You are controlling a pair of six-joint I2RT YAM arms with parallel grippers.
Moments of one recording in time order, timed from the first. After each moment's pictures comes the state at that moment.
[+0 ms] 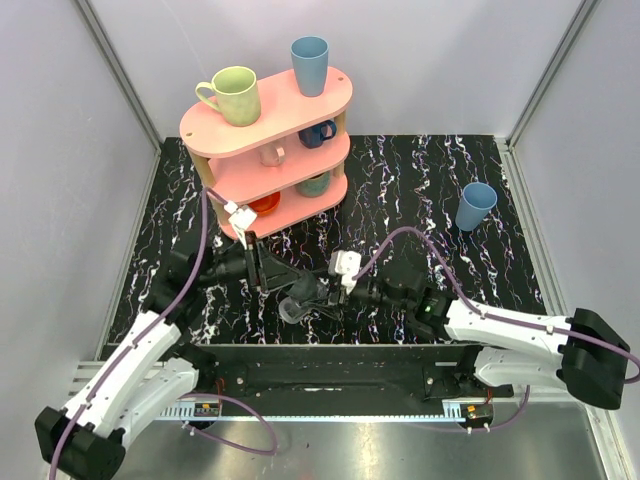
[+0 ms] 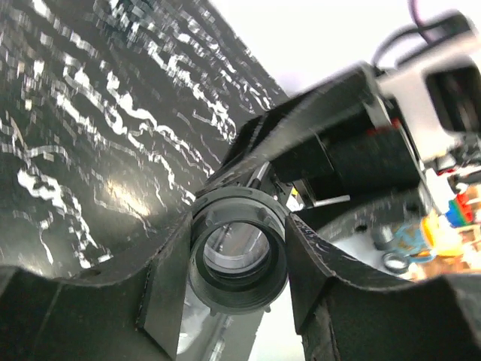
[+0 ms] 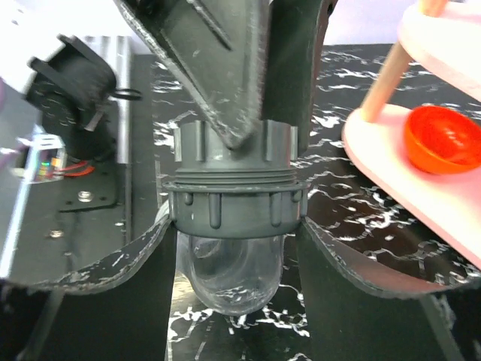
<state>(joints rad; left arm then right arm) -0.43 0.75 0.64 -0.16 0.78 -0.61 1.08 1.12 0.58 0.47 -0.22 -0.16</state>
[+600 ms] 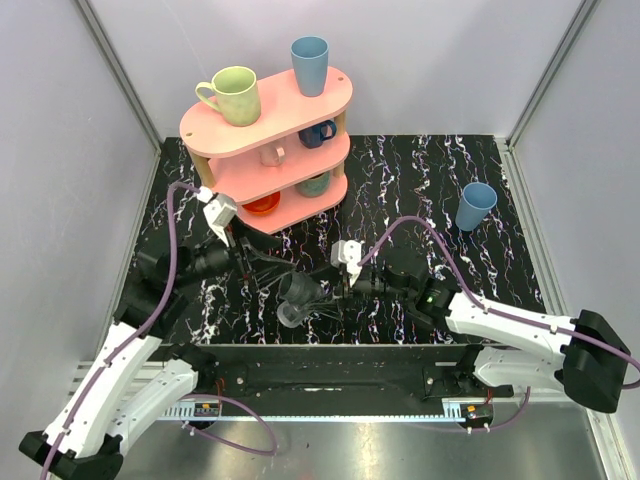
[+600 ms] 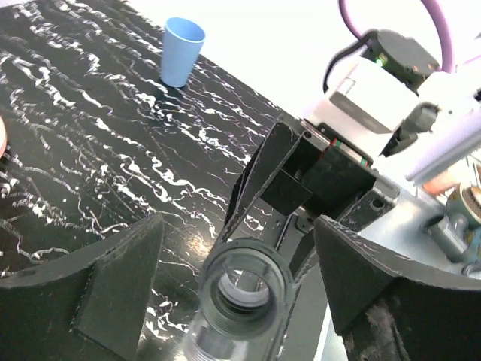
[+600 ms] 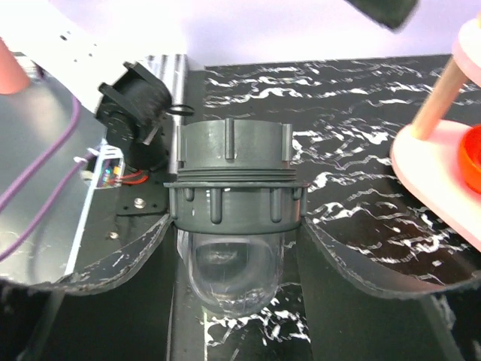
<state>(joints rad) -0.44 0.67 0.82 -0.20 0.74 -0.35 1.00 1.12 0.65 0.43 -0.51 -0.02</state>
